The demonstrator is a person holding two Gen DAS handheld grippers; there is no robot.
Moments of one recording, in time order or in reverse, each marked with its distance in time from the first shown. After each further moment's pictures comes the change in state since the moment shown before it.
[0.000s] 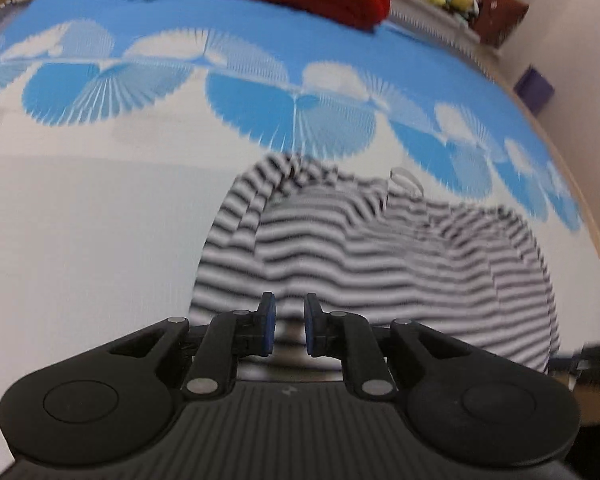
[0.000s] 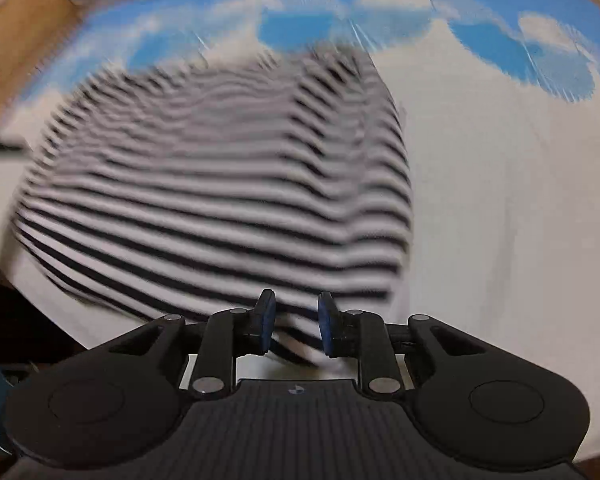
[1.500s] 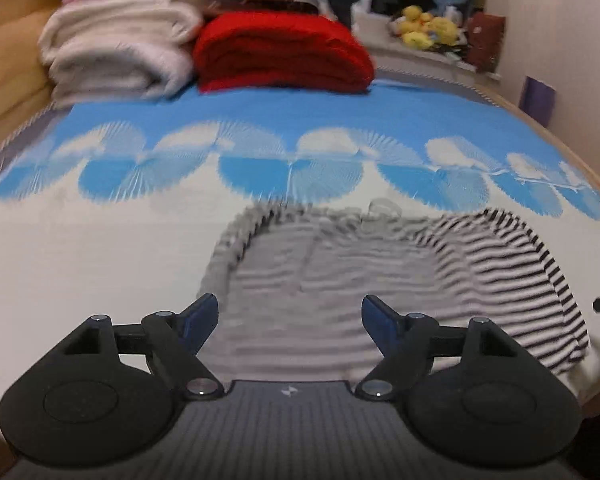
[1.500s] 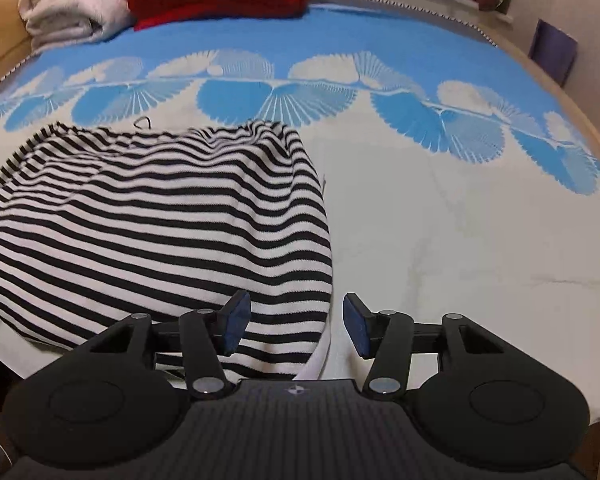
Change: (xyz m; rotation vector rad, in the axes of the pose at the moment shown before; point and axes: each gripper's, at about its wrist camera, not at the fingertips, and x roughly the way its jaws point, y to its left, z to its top) left arm -0.077 -0.076 -0.094 0.112 -0.239 0.202; right arm -0.061 0.021 -0.006 0.054 -0.287 -0.215
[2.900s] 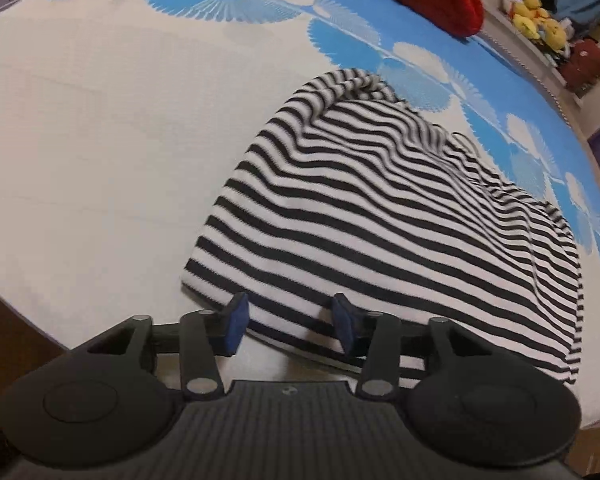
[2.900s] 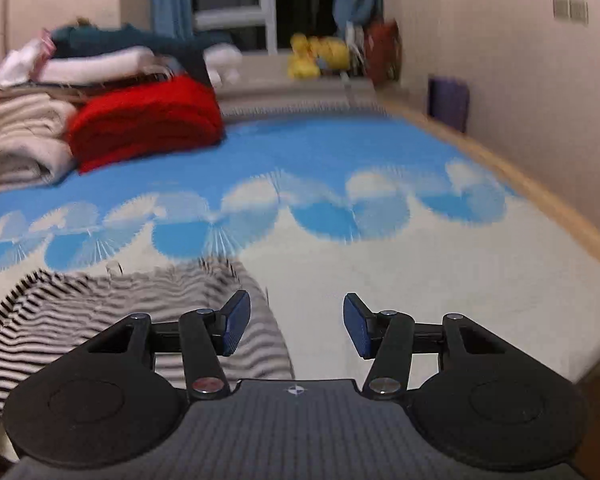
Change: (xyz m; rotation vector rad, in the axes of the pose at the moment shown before) left arm 0.050 0.054 -0.043 -0.396 0.318 0.018; right arm -0.098 -0.006 -0.016 0.235 -0.362 -0.155
